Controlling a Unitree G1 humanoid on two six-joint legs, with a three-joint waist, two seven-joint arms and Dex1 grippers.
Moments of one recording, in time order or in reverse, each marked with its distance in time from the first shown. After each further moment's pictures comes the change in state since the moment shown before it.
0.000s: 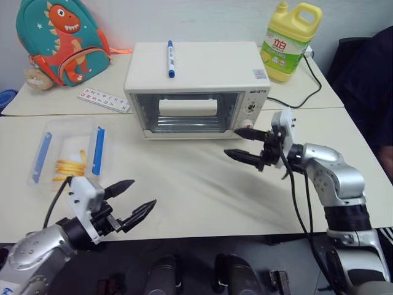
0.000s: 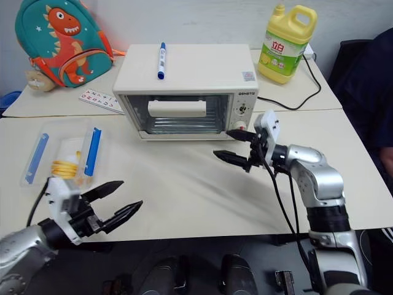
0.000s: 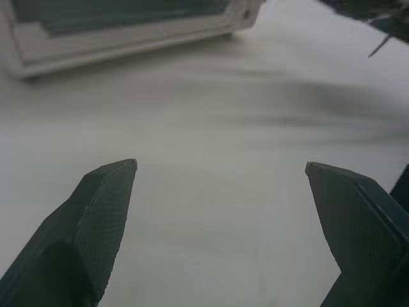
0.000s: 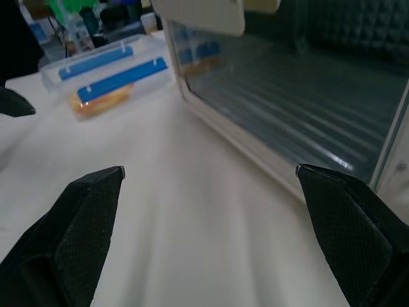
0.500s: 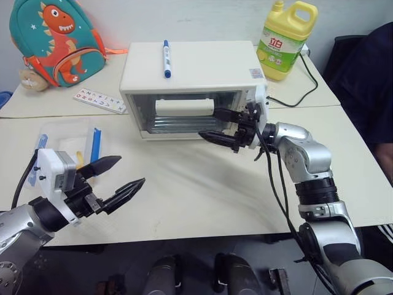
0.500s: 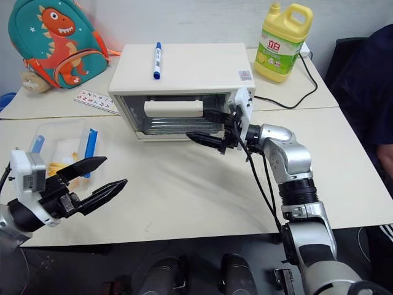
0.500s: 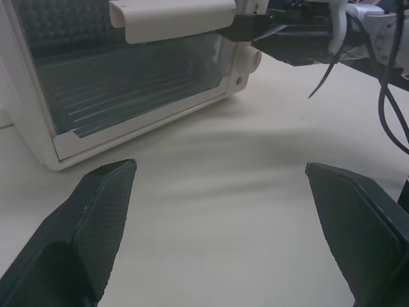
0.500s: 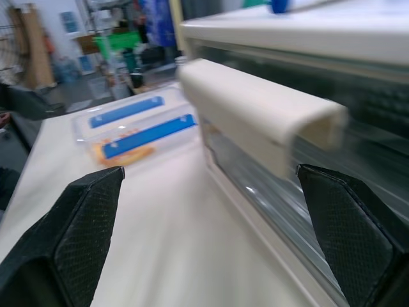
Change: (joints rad) left arm -0.085 0.129 0.134 0.013 -0.183 0.044 0.082; right arm -0.199 0.142 0.077 0.130 -0.018 -0.057 0.071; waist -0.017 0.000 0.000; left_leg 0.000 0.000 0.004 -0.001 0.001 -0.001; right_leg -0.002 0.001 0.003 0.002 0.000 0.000
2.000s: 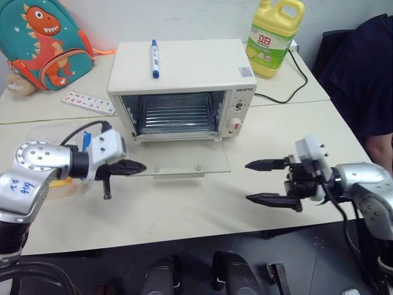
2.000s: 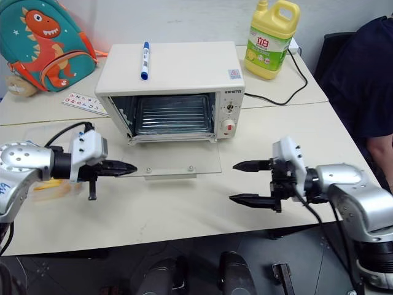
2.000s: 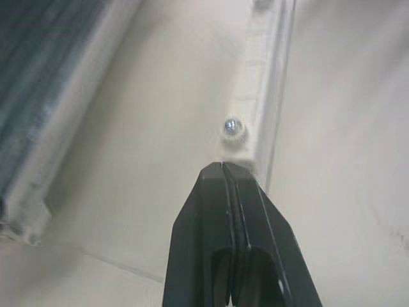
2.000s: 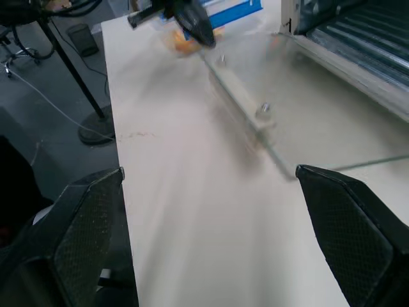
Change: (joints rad) left arm -0.566 0.270 -0.636 0.544 0.682 -0.266 -0.573; right arm 0.488 -0.499 -0.195 -0.551 0.274 0.237 0.147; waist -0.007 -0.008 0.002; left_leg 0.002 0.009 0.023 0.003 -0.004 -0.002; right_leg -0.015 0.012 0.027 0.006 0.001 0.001
